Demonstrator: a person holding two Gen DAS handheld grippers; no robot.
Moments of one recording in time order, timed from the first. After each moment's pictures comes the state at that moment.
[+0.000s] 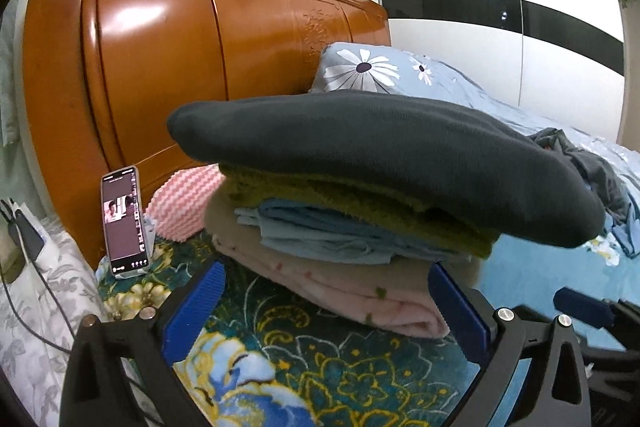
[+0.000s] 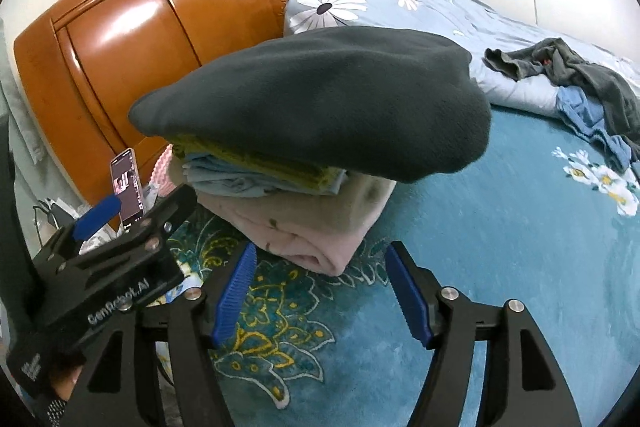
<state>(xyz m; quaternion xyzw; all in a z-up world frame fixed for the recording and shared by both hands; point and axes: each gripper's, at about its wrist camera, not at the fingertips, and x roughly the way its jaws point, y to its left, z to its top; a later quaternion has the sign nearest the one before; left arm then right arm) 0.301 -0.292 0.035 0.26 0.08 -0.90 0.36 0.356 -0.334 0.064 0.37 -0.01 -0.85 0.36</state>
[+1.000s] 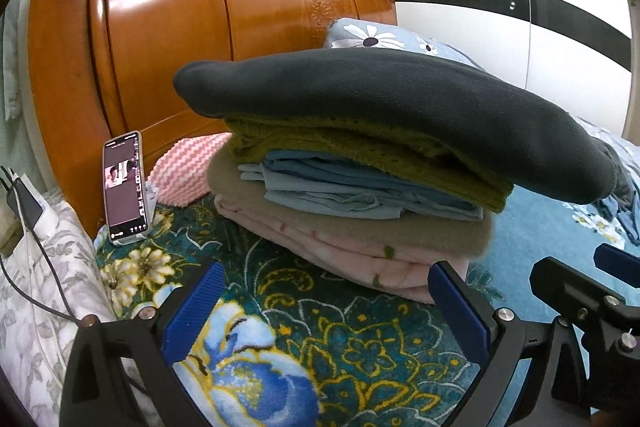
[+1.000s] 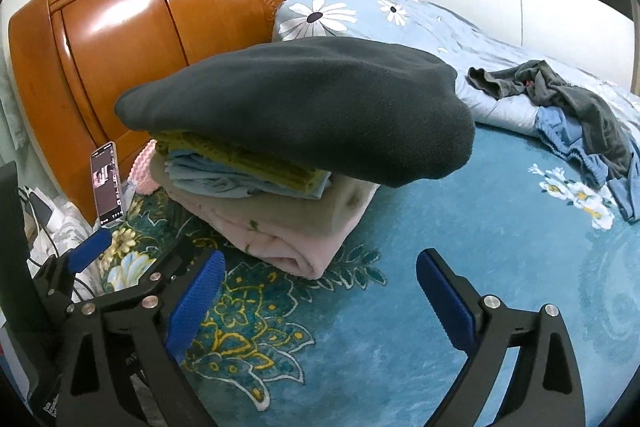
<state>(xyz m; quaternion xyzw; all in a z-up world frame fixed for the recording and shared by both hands) 0.309 -0.290 0.007 0.28 0.09 -0.88 0.36 0.368 -0.338 0.068 0.35 0.03 -0.88 0.33</state>
